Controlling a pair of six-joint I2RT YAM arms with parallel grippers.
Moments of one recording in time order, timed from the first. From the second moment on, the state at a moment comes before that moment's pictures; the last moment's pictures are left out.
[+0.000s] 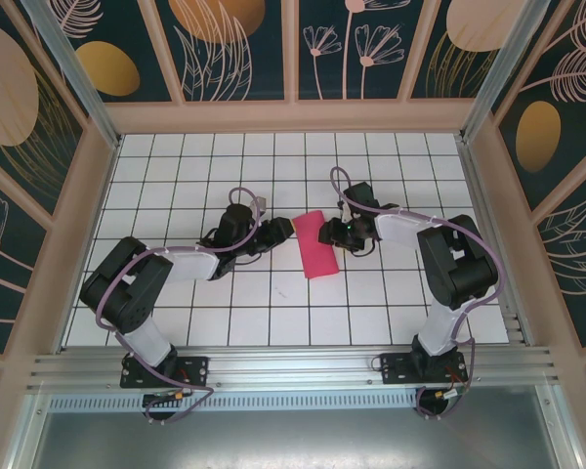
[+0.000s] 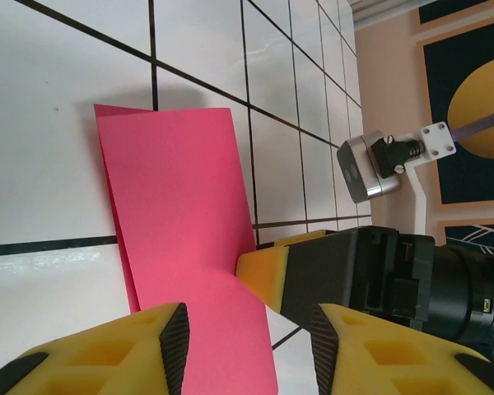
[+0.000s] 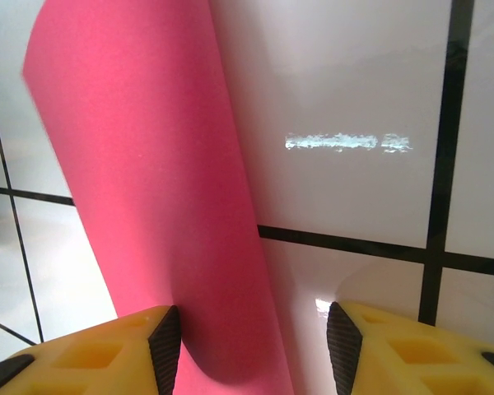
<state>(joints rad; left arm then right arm) -0.59 1.69 0.69 0.52 0.37 -1.04 0.43 1.78 0.99 -0.33 -0.36 0.54</state>
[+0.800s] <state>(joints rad) -0.60 1.70 0.72 0.51 0.37 -1.04 0.45 1.79 1.00 -0.34 -0.33 0.60</state>
